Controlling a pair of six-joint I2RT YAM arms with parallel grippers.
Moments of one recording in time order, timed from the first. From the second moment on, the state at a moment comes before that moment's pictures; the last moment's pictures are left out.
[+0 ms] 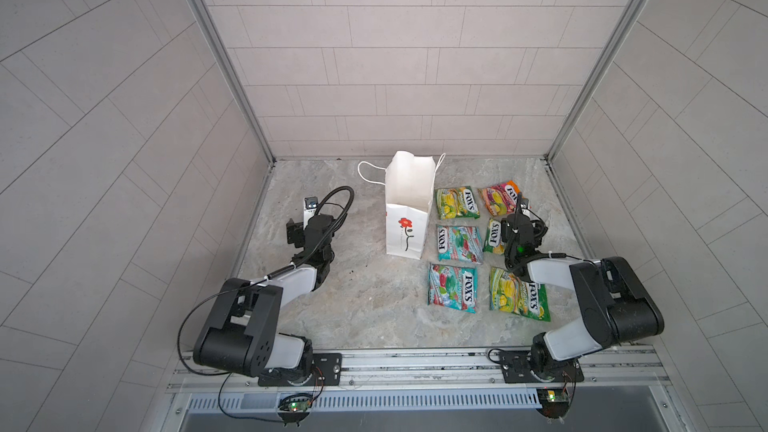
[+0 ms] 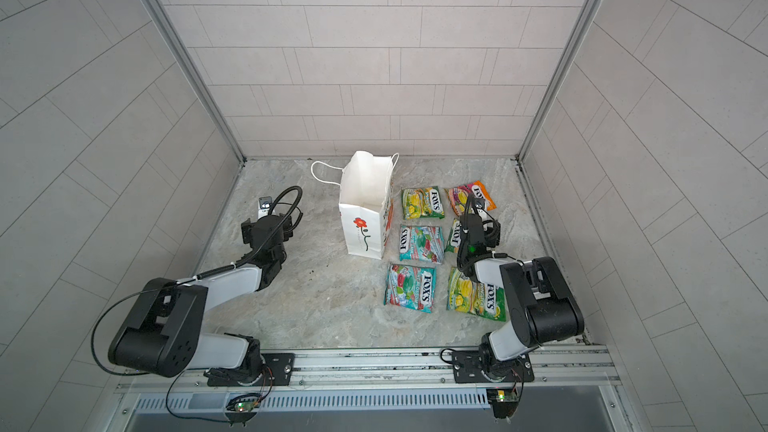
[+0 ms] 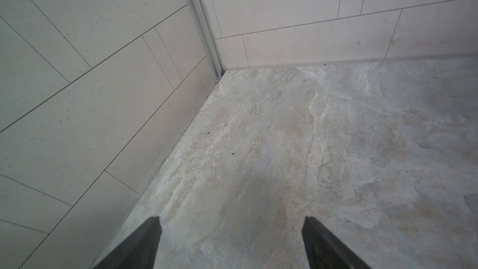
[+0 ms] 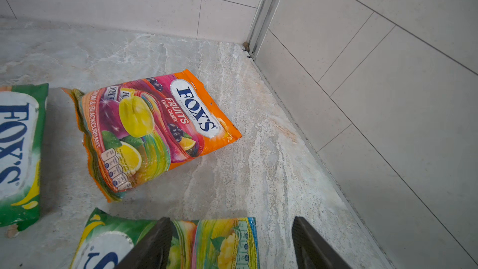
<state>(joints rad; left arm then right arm) -0.17 1.41 0.46 0.58 -0.63 0.03 0.10 1.51 0.49 0.57 0.61 0.00</state>
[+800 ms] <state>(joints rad) -0.06 1.60 0.38 0.87 -0.39 -0.03 0.06 1.58 0.33 0.92 0.41 -0.01</state>
